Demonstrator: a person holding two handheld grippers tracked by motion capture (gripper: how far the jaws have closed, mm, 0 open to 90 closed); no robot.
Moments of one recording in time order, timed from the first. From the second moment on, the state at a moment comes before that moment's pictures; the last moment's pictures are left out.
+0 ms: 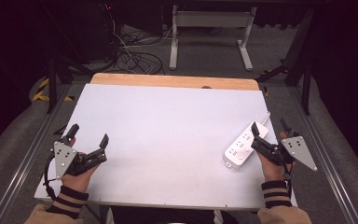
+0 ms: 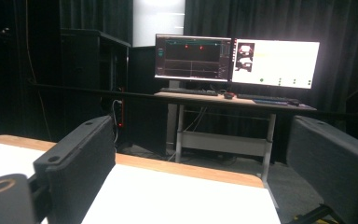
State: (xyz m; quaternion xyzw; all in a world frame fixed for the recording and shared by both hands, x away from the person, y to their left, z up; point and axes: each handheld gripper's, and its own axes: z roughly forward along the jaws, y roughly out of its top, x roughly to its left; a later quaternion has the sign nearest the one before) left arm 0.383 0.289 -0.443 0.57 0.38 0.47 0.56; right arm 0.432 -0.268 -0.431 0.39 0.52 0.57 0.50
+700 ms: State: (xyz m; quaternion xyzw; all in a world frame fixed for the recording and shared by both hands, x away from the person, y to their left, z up) left arm 0.383 0.289 -0.443 0.56 0.38 0.47 0.56; right arm 0.433 -0.266 -0.432 0.39 0.53 0.57 0.50
